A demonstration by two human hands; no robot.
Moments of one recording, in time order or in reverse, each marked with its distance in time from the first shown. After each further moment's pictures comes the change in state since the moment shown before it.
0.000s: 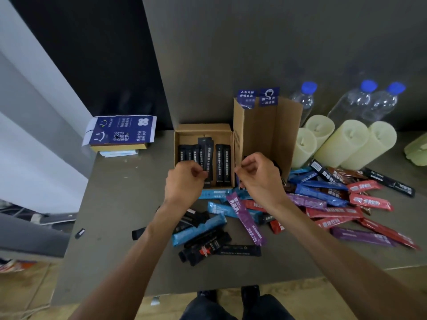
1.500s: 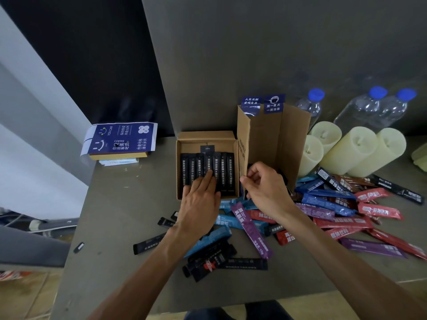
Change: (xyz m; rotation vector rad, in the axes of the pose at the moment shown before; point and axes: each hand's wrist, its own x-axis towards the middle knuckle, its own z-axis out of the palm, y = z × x) left_hand 0.004 -0.037 0.045 0.616 -0.106 0.460; right_hand 0.011 0.003 0.000 -0.145 -0.080 0.010
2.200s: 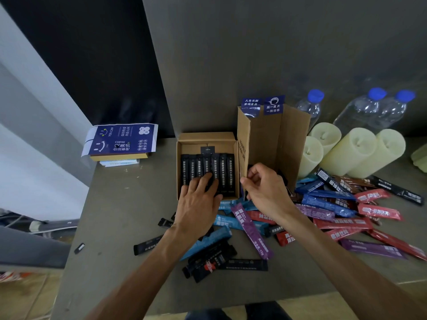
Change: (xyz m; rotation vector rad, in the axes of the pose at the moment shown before) left_hand -0.004 -0.004 -0.003 0.063 0.050 0.023; right_hand -0.001 0.000 -0.001 0.008 -0.013 0.009
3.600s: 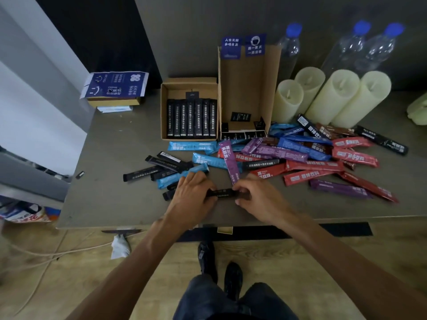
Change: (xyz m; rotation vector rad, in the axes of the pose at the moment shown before) left_hand -0.118 0.081 0.022 -0.200 -0.039 -0.004; right_hand -0.125 0.099 -0.017 -0.332 -0.371 -0.209
